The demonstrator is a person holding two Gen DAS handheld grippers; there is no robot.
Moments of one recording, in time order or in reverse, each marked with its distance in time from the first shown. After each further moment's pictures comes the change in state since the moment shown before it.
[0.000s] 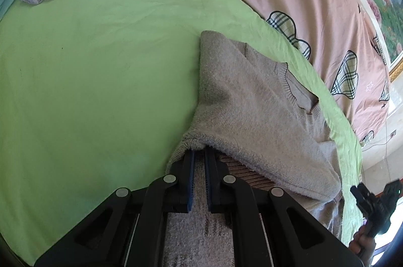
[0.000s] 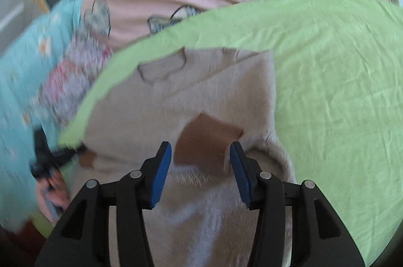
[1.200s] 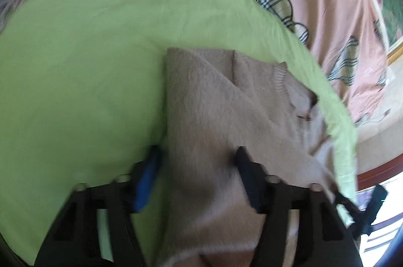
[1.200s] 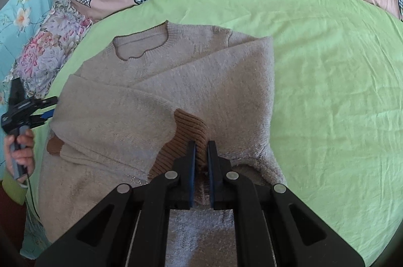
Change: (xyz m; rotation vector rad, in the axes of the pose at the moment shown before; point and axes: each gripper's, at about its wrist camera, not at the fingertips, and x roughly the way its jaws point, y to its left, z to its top) left arm 0.064 -0.030 0.078 0.131 0.163 -0.027; right arm 0.043 0.011 0.002 -0.144 0.153 -0.157
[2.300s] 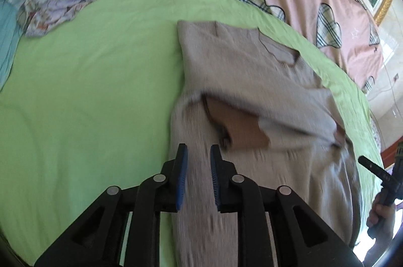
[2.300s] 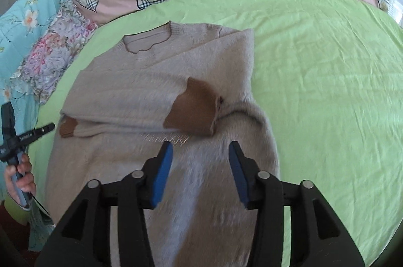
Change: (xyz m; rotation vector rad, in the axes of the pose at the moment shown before) left arm -0.106 -0.018 -0.159 0.110 -0.088 0.095; right arm -0.064 0.013 -0.067 0.042 -0.049 -0.023
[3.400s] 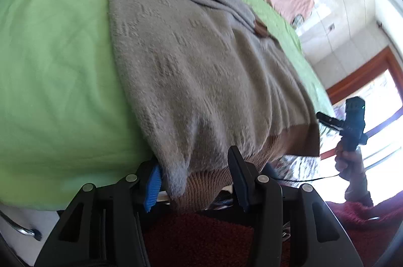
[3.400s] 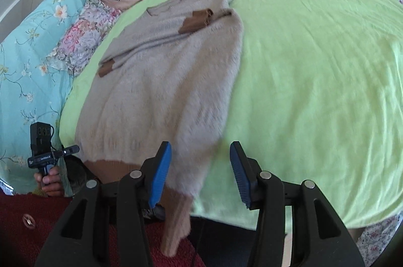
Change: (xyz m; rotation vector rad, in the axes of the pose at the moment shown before) left arm -0.049 0.008 -0.174 0.168 0.241 -0.399; right arm -0.088 -0.039 -0.159 0.085 0.082 0.146
